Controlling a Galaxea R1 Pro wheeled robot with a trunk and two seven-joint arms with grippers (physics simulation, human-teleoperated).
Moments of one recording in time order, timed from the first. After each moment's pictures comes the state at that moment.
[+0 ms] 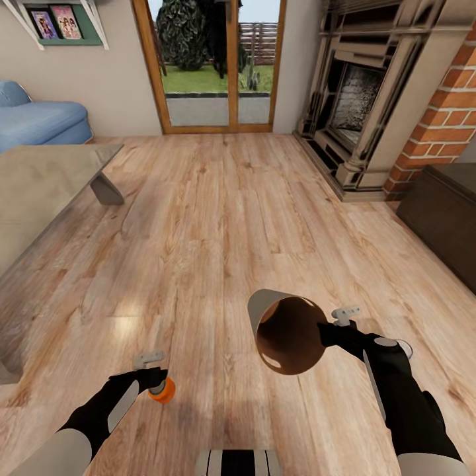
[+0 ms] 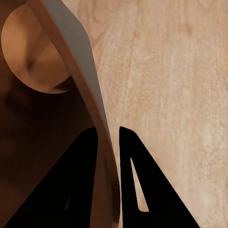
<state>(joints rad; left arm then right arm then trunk) -0.59 0.14 -0.21 -0.60 0.43 0.37 0.12 -0.46 -0.05 -0.17 -1.36 0.27 0.61 0.50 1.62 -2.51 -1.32</state>
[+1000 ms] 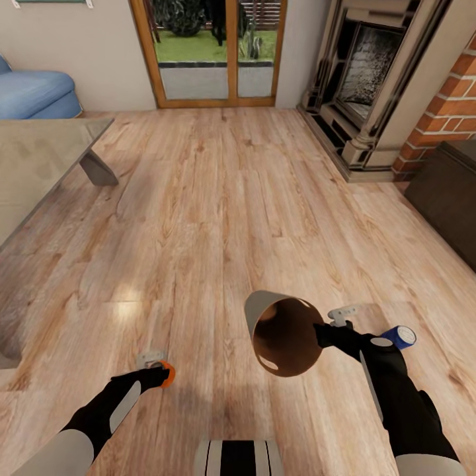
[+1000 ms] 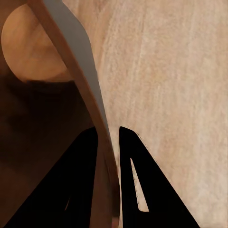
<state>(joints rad) -0.59 0.13 -0.21 -0.60 0.43 0.36 0.12 -0.45 -0.04 -0.15 -1.36 0.27 0.62 0.50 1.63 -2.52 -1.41</state>
